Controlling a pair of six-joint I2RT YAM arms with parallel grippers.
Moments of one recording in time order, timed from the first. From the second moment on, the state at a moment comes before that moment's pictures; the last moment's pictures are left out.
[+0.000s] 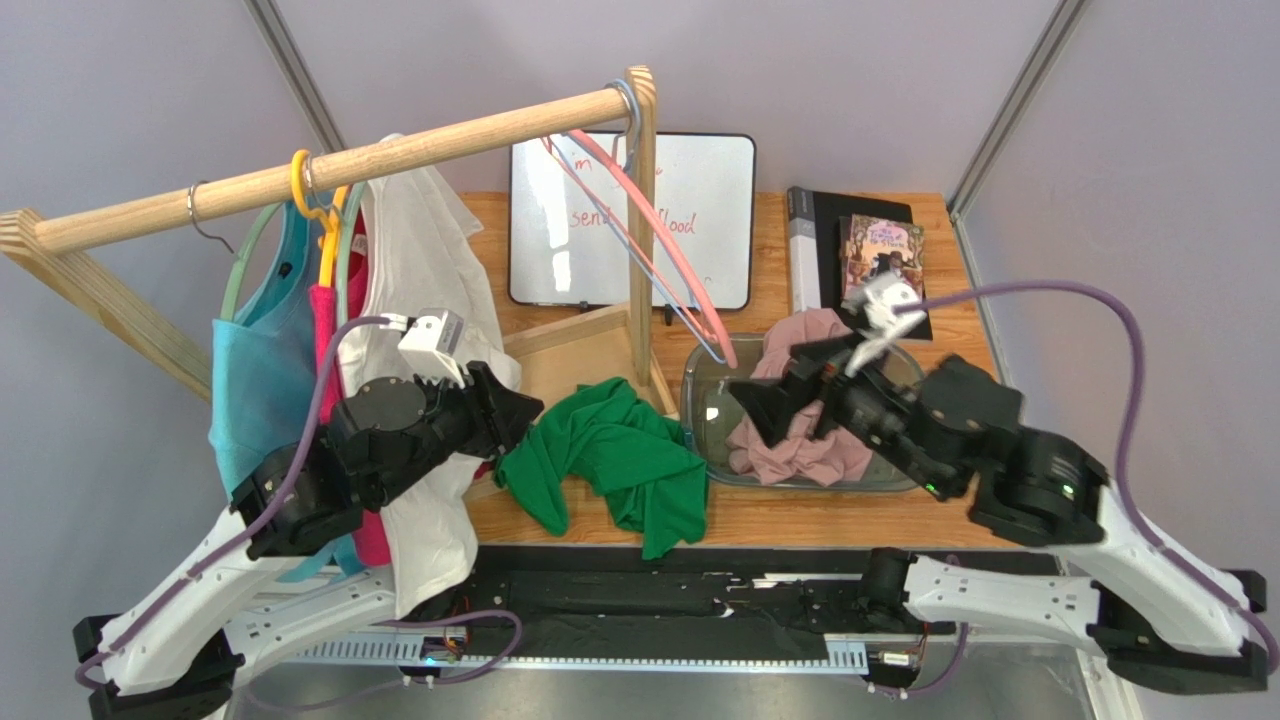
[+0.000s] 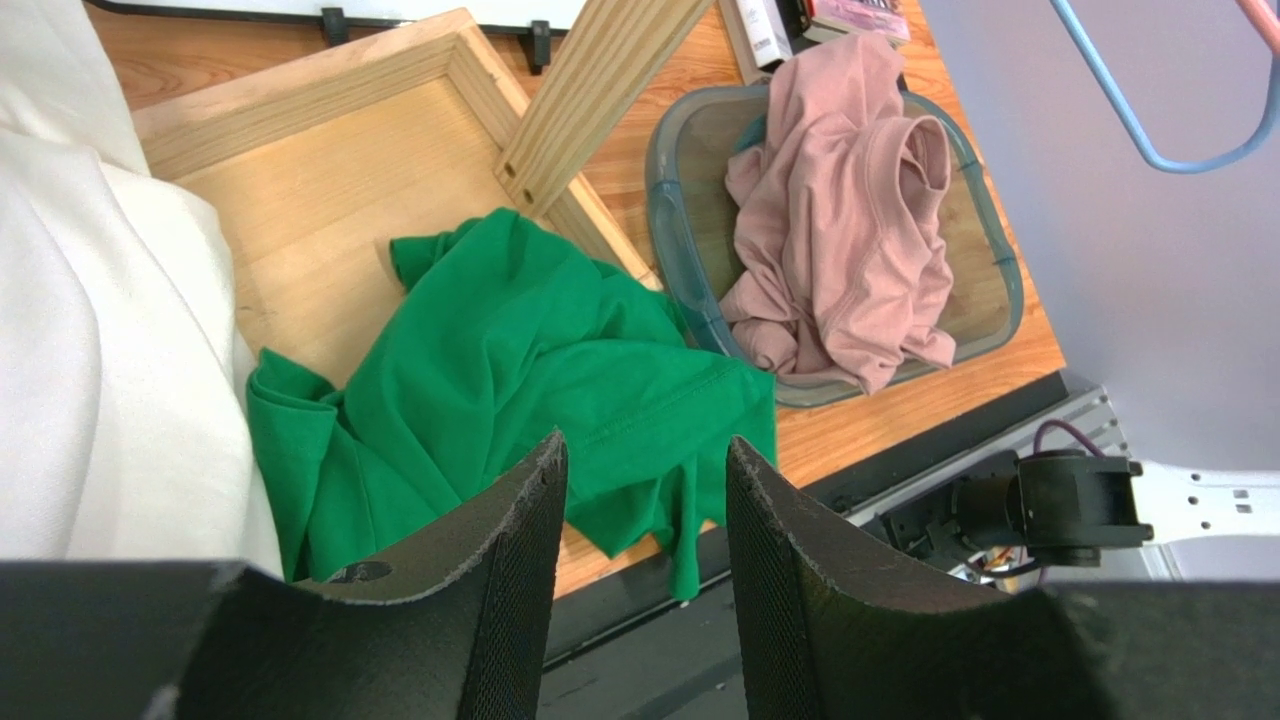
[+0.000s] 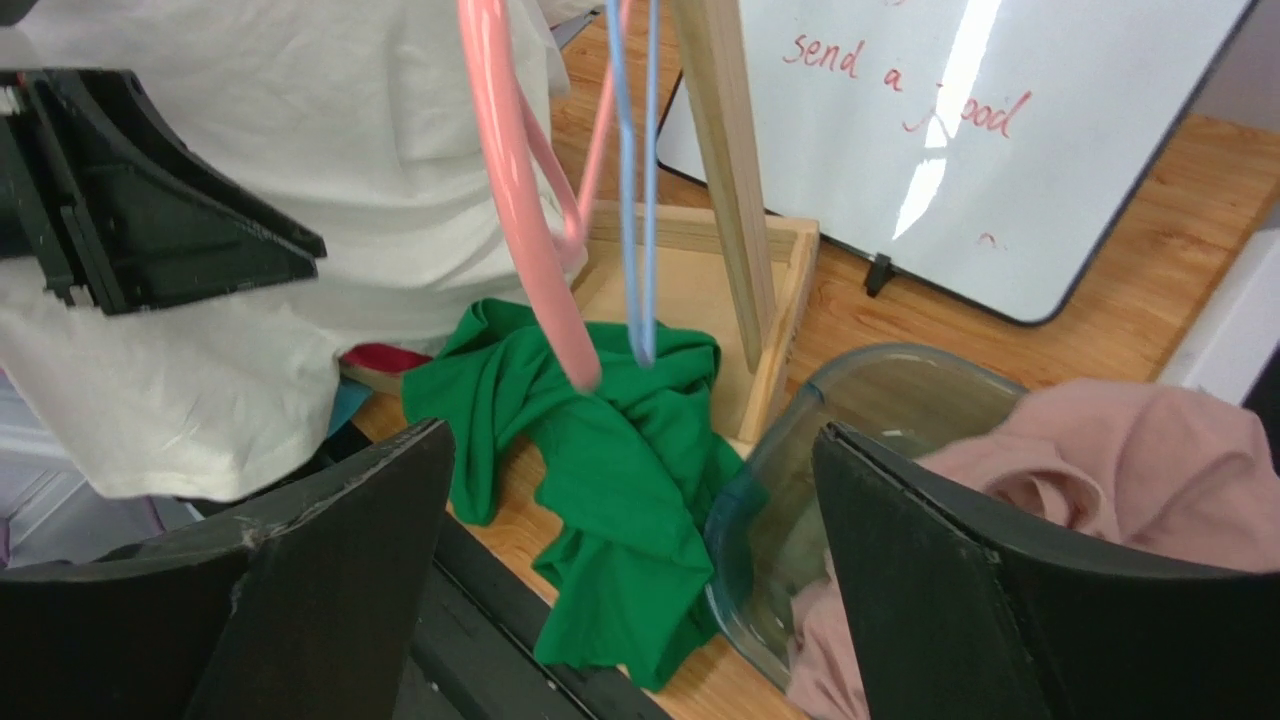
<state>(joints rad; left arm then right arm) -0.94 0.64 1.07 -0.82 -0.34 -0.64 1.14 0.80 1.29 -0.66 0.42 0.31</state>
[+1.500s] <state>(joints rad) -0.94 0.67 1.00 -0.76 -0.24 -0.67 1.36 1.35 0.51 0.23 0.65 0.40</state>
